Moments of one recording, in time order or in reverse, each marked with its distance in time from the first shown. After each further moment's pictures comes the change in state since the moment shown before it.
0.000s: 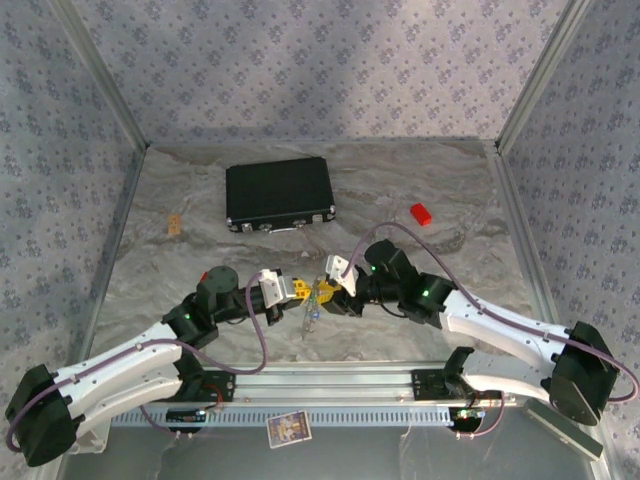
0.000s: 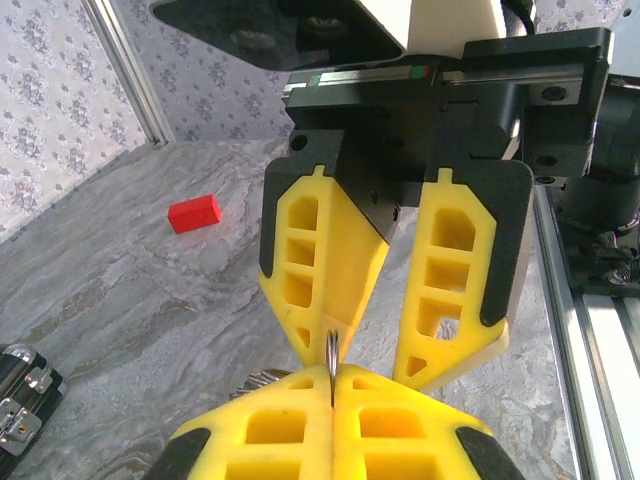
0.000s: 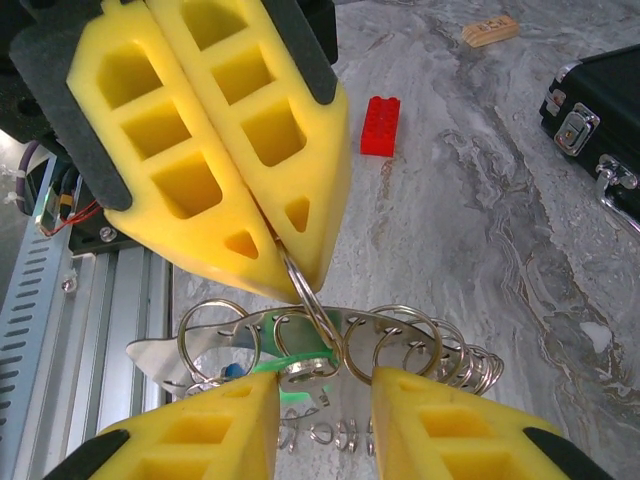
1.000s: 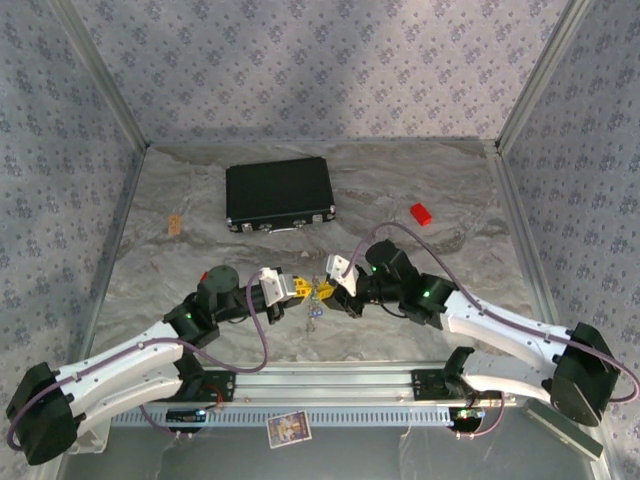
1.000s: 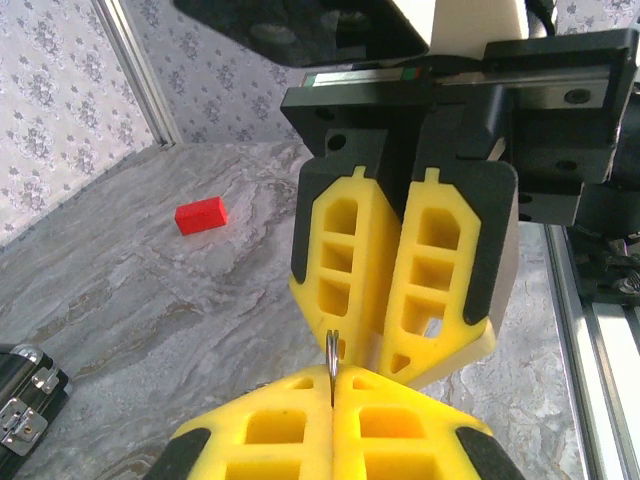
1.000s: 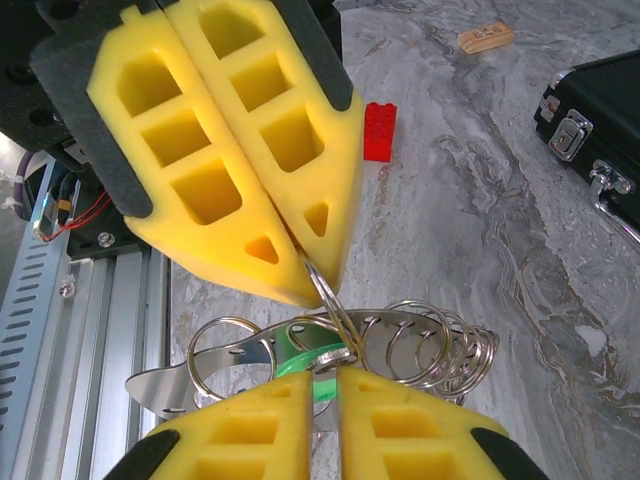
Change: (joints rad) left arm 0.000 0.014 0.000 0.025 -0.013 -0.011; right arm 0.003 -0.003 -0.003 0.012 0.008 0.004
